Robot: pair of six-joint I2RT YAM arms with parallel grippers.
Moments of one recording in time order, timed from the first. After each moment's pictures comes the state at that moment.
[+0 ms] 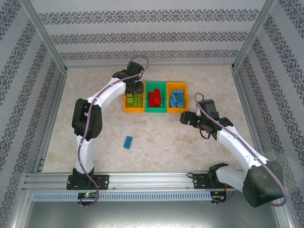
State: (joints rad) left arm -0.40 2.10 1.84 -0.77 -0.10 -0.43; right arm 0.27 1.10 0.70 -0.50 -0.12 0.50
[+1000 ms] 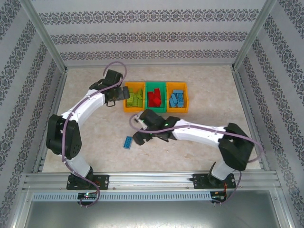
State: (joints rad) left arm -0.27 1.68 1.34 -0.67 -0.18 -0.51; right arm 1.00 1.64 1.09 -0.42 -0.02 0.21
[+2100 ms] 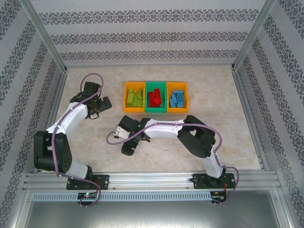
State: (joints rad) left arm -0.07 1.47 1.06 -0.66 -0.10 -0.56; right arm 1.06 2.06 1.40 -0.50 -0.18 -0.17
